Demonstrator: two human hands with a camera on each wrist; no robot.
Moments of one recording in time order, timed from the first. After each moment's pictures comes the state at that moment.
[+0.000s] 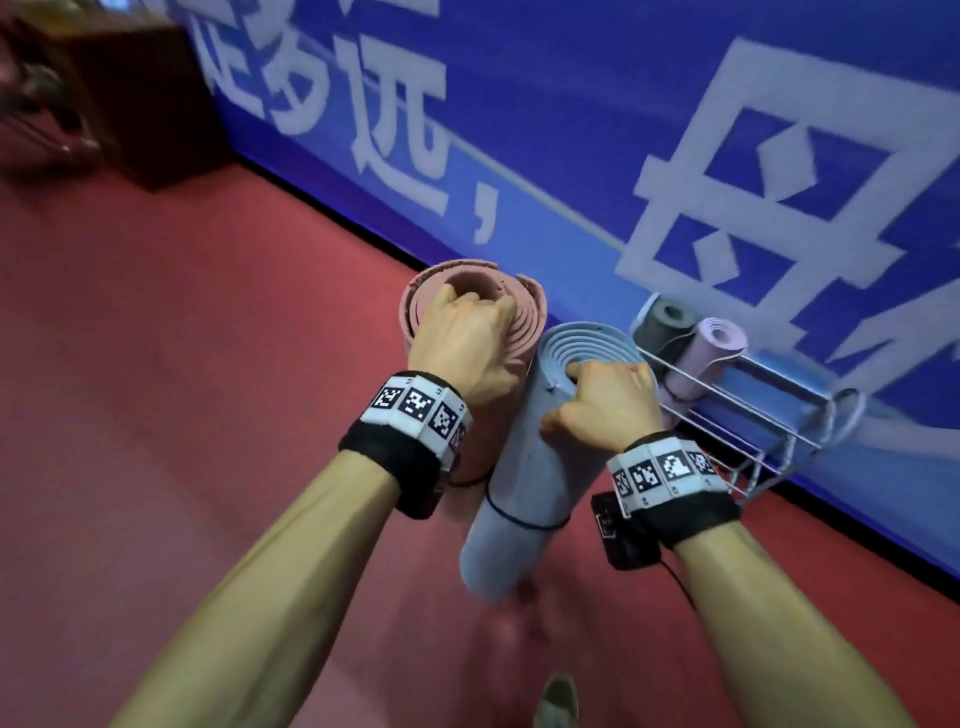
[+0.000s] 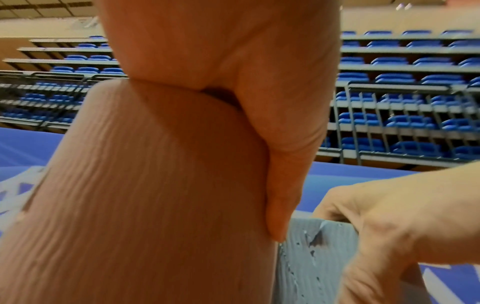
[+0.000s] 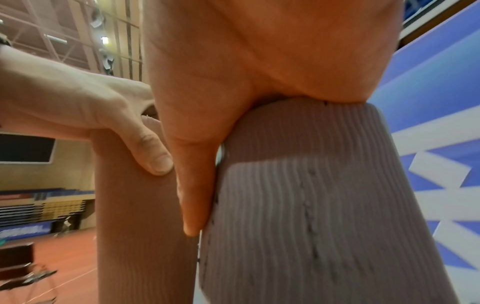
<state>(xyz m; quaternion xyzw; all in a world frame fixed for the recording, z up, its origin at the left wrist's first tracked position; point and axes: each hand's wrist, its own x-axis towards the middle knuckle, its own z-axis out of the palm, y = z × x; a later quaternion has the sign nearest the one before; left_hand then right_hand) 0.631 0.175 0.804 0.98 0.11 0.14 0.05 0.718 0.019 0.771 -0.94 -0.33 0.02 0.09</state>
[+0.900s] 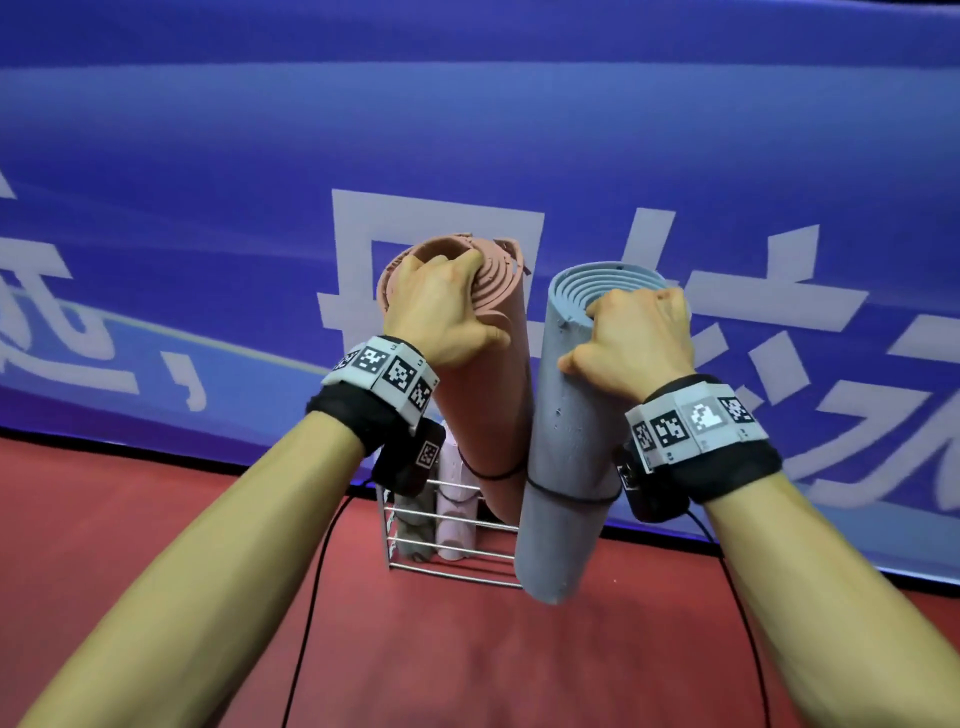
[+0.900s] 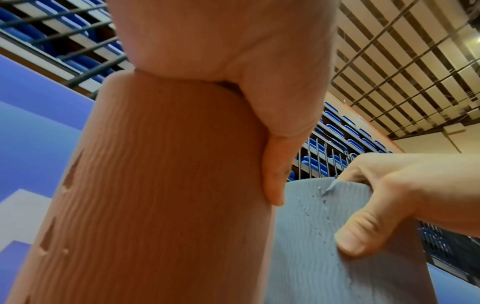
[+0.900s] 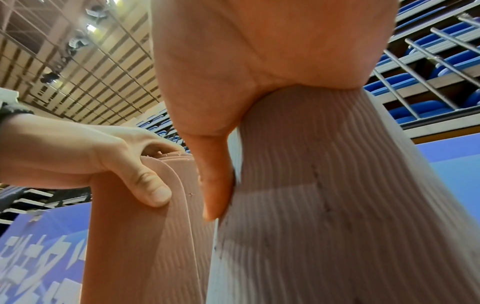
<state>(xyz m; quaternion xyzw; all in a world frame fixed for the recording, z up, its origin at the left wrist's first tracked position) 1.029 -0.084 0.939 0.94 -0.08 0.25 0.20 1.021 -0.286 0.948 -0.97 -0.09 -0.20 0.03</state>
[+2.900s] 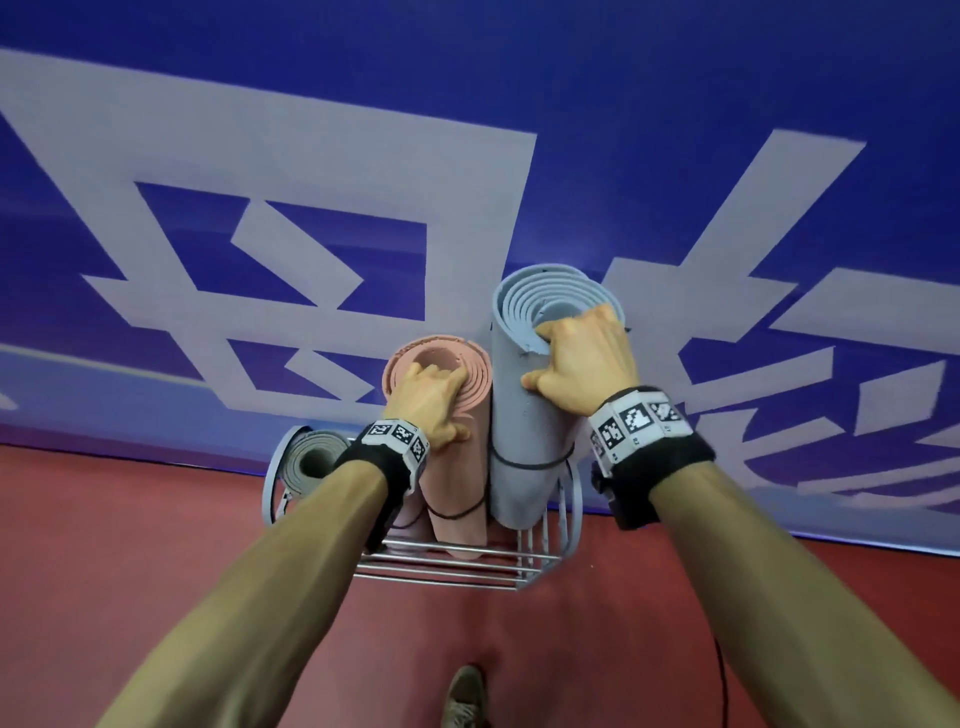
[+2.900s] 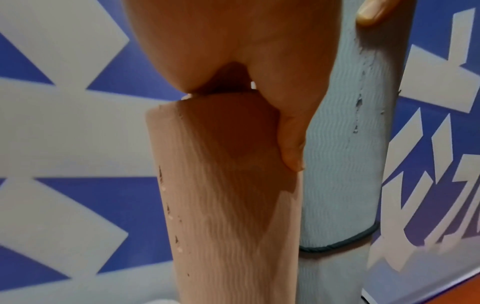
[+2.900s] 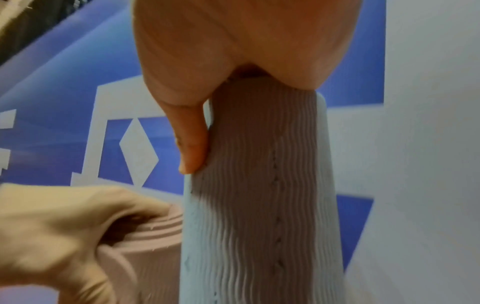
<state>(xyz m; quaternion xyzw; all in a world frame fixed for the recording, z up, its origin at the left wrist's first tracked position) 1.476 -0.116 0.687 0.98 -0.16 -0.05 0.11 1.478 -0.307 0.793 -0.99 -0.14 -0.05 0.02</state>
